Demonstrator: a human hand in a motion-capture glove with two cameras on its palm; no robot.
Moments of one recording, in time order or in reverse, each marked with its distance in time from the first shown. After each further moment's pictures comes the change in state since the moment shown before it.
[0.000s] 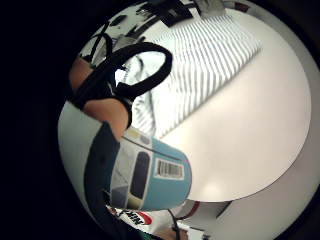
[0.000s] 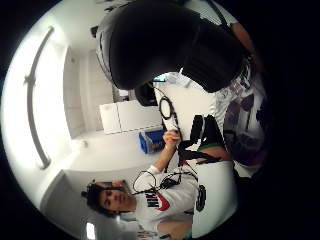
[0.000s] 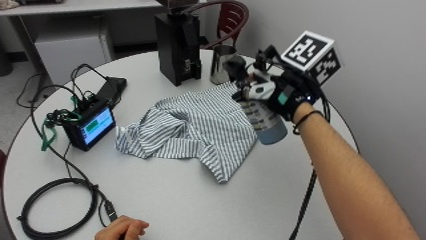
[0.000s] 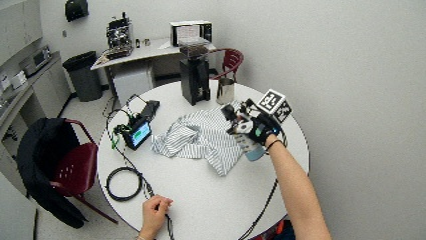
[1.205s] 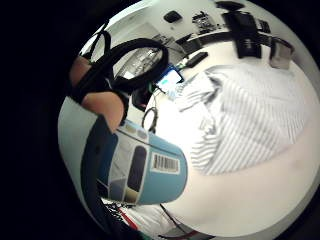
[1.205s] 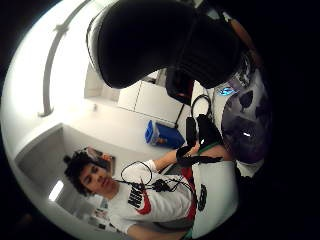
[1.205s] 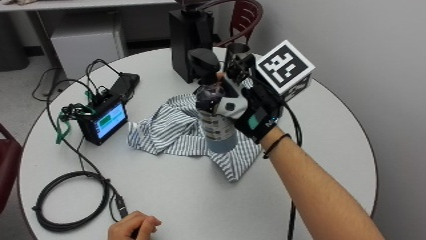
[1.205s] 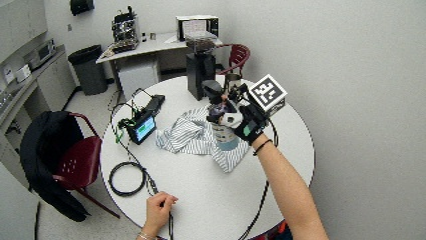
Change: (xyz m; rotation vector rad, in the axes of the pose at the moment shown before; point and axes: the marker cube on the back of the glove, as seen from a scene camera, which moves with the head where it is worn) arm -0.077 0.016 0.071 0.094 -0.184 -0.453
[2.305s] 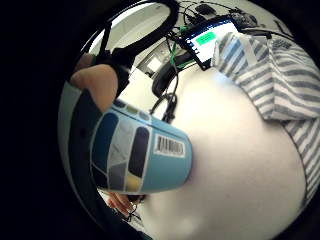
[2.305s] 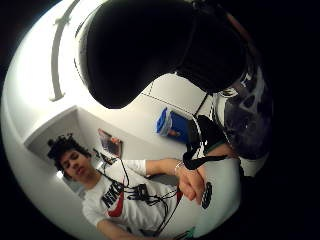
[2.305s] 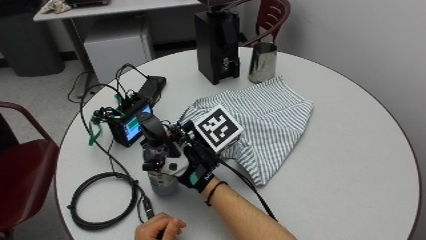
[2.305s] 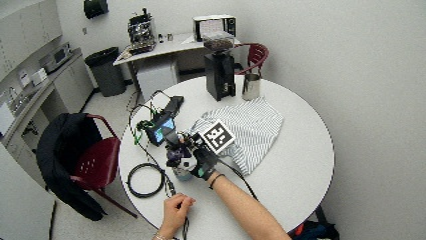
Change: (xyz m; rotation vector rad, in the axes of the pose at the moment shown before) arm 0.055 -0.002 0.171 -0.090 -0.182 -0.136
